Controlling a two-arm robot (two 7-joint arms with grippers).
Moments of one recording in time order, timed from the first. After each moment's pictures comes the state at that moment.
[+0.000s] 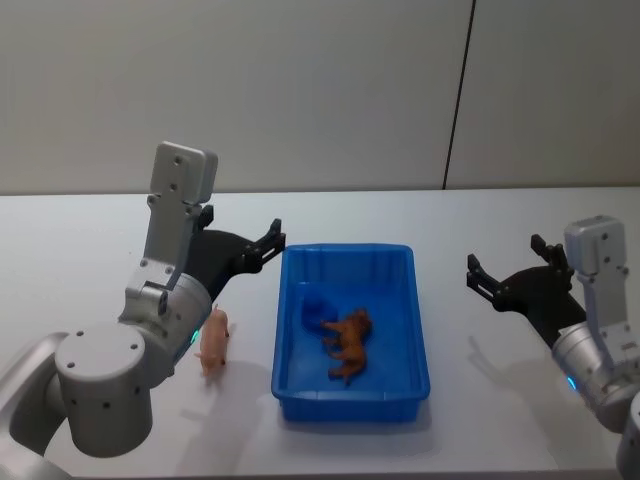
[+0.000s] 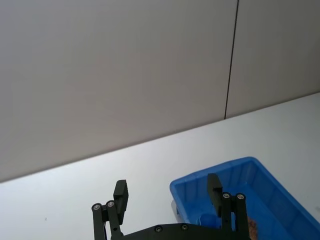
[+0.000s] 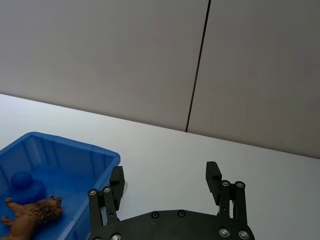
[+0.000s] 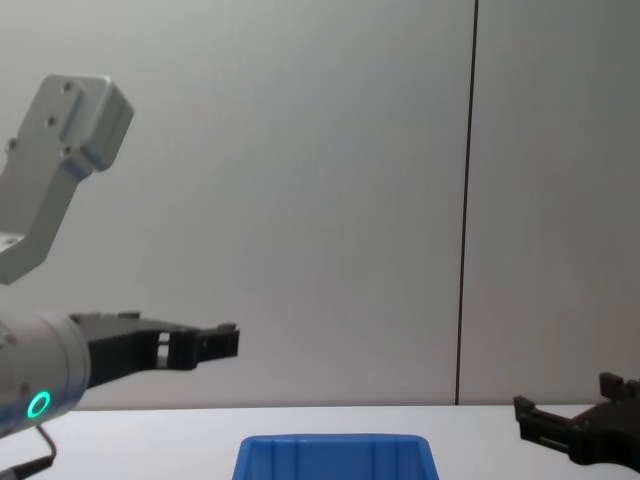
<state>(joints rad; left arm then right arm) -0.17 0.41 0.41 -1.70 -0.42 0.31 0.18 0.12 0.23 -0.30 -1.38 0.16 -0.06 0.05</state>
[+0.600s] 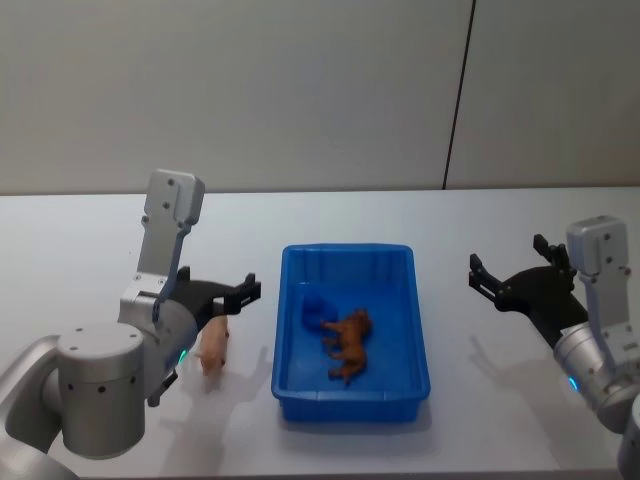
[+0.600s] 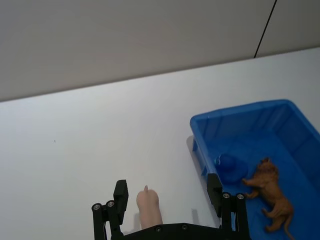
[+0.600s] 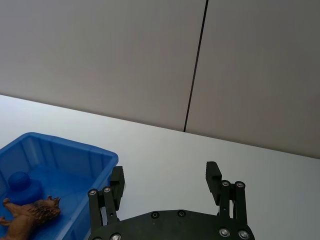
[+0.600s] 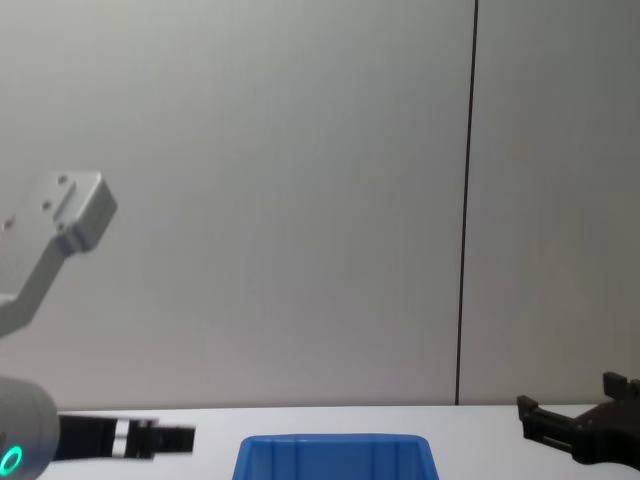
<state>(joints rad) -0.17 0.39 0.37 -1.67 -0.55 0.56 0.29 0.11 0.24 -0.29 -1.38 0.16 -0.06 0.05</state>
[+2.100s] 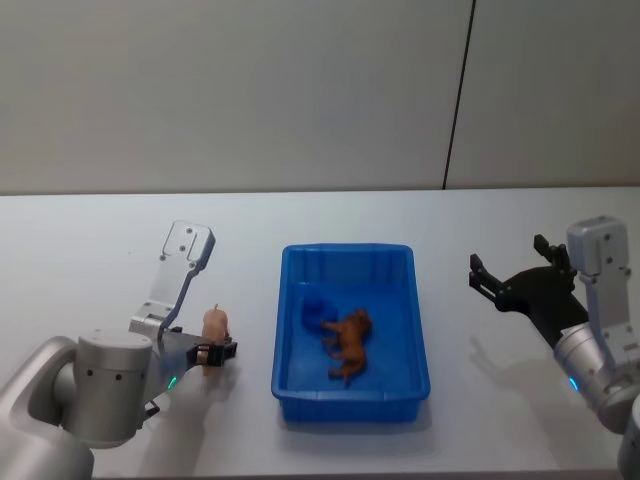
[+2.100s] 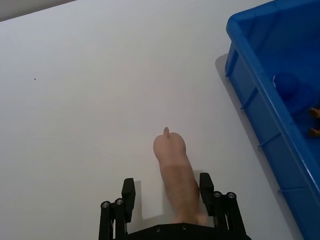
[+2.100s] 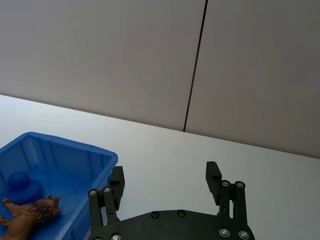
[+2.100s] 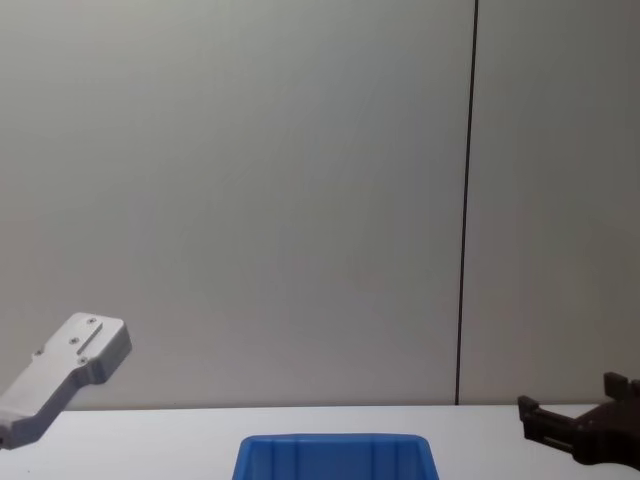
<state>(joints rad) -0.26 0.34 0.37 -1.40 -0.42 0.72 0.16 0.11 0.24 -0.29 -1.38 0.16 -0.06 0.04</state>
